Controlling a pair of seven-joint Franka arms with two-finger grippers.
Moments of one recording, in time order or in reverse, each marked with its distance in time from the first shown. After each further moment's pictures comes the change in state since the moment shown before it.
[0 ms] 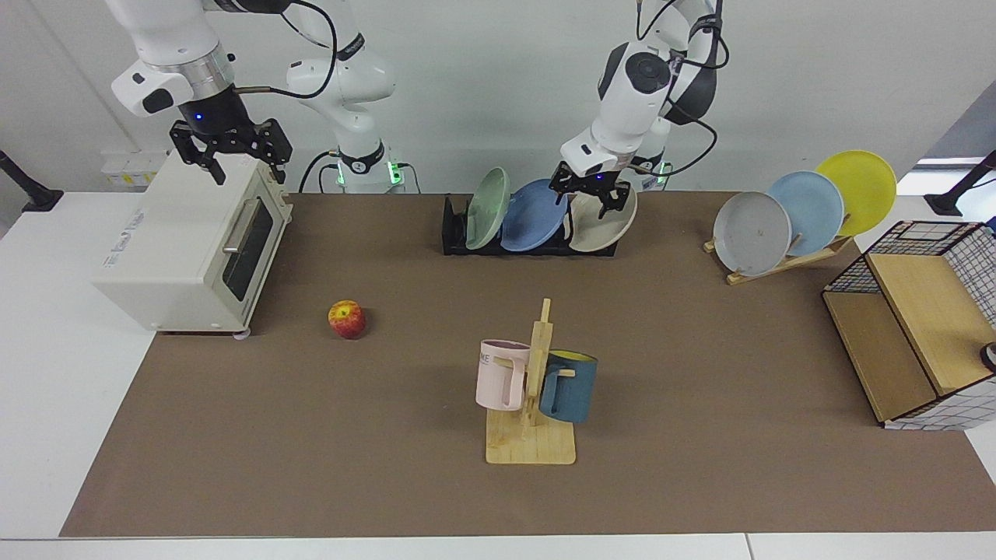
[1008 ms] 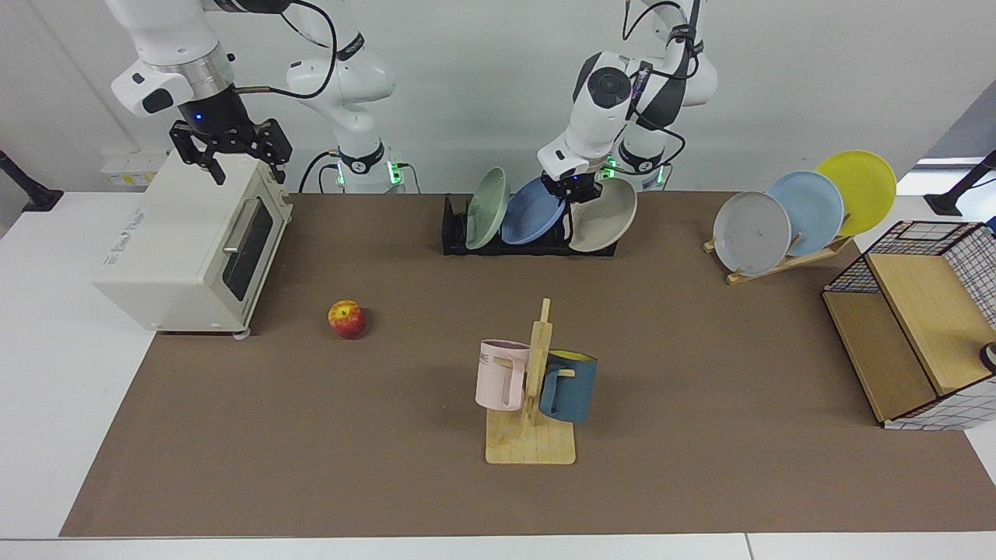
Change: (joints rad) left arm 0.002 -0.019 -0.089 -0.058 -0.010 -0.051 -0.062; right arm 0.000 0.000 0.000 0.000 0.000 0.000 0.000
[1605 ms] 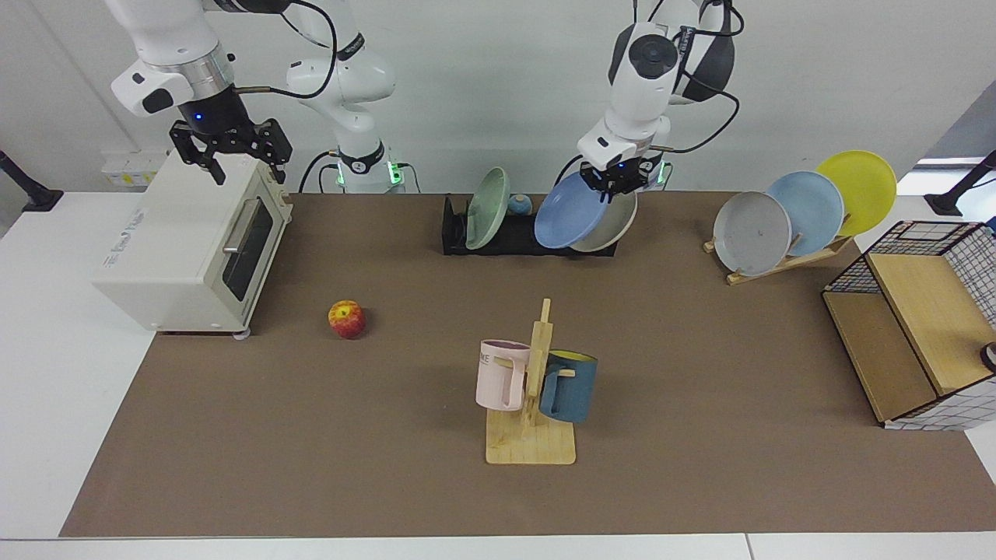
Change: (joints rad) left arm 0.206 -0.028 0.014 0.154 0.130 -0.150 -0.023; right arm 0.000 0.000 0.000 0.000 0.000 0.000 0.000
